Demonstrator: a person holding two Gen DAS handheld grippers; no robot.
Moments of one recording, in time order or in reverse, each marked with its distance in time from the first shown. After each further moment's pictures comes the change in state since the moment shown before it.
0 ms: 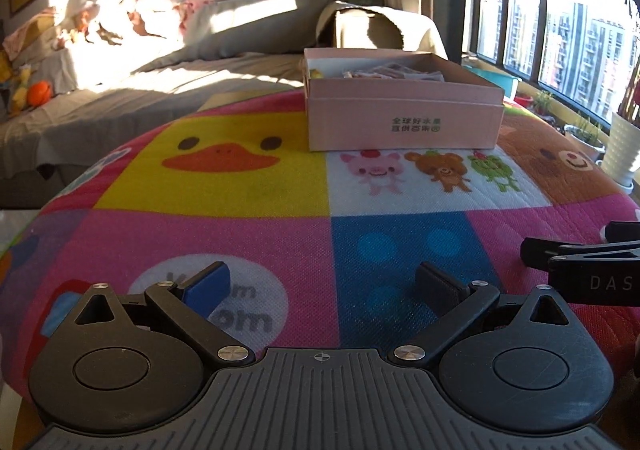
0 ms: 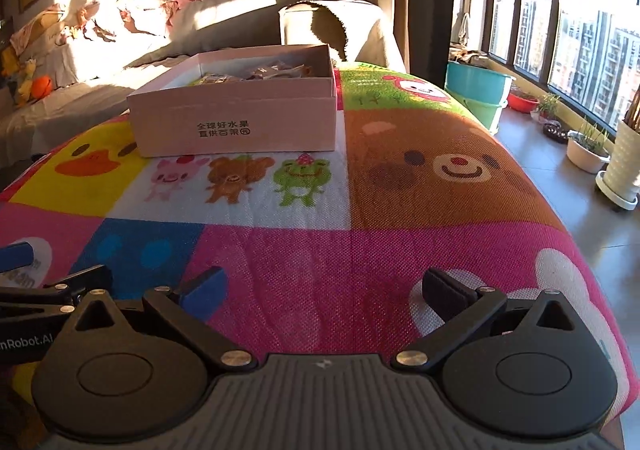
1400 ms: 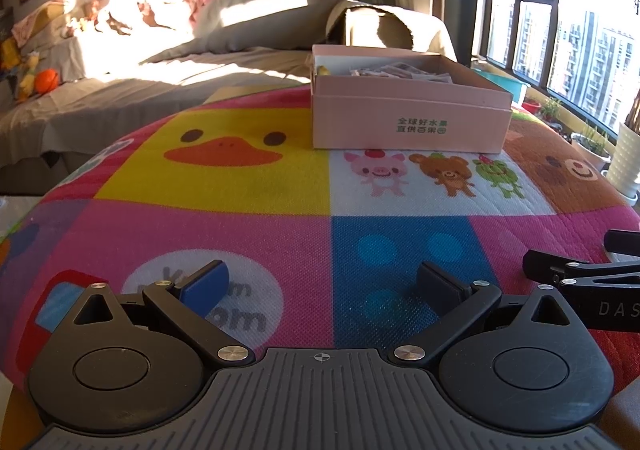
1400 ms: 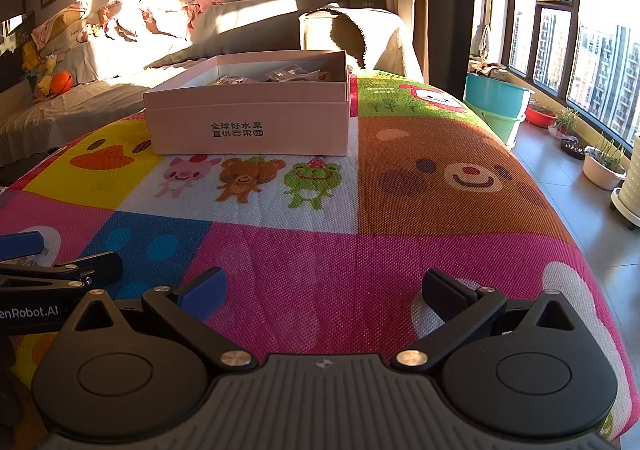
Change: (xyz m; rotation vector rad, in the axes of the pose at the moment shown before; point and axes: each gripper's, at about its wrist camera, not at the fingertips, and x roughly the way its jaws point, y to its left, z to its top) left arm 0.003 0.000 0.002 -0.041 0.008 0.010; right arm 0.001 -0.004 -0.002 -0.048 -0.022 0.061
